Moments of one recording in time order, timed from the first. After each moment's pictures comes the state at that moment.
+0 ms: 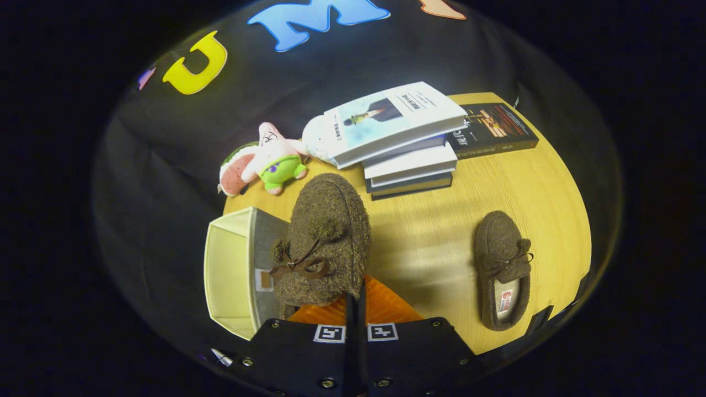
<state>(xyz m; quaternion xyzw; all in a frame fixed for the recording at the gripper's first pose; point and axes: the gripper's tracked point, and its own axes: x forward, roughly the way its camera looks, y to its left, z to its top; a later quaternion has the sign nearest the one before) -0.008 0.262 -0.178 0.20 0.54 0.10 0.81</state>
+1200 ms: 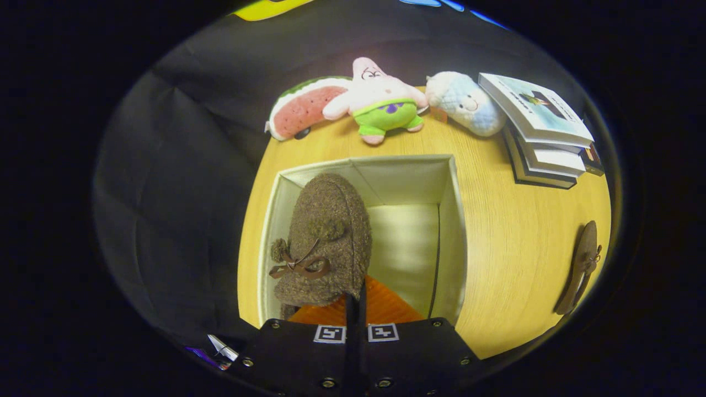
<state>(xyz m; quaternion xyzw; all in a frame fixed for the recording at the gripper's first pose) -0.015 0.514 -0.248 0.10 0.63 0.17 0.75</state>
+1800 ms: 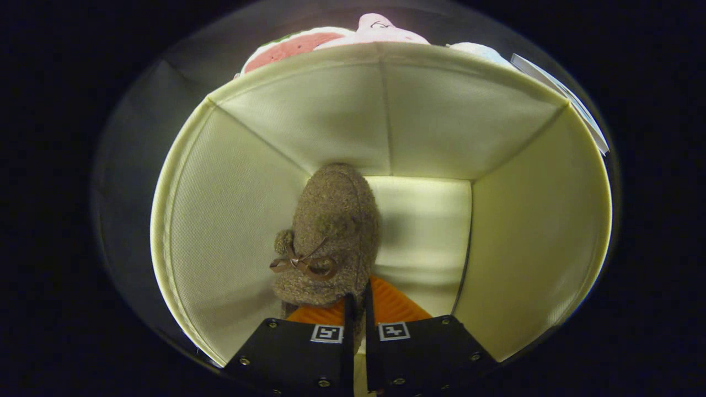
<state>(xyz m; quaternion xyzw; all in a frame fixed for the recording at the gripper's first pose) -0.027 0.543 -0.321 0.03 0.67 0.16 0.73</state>
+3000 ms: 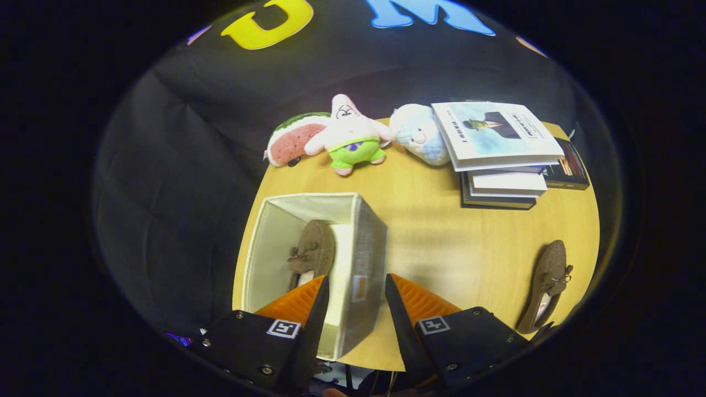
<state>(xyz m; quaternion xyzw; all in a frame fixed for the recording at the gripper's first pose) -0.003 0.371 -0.182 0.13 0.56 0.18 0.80</state>
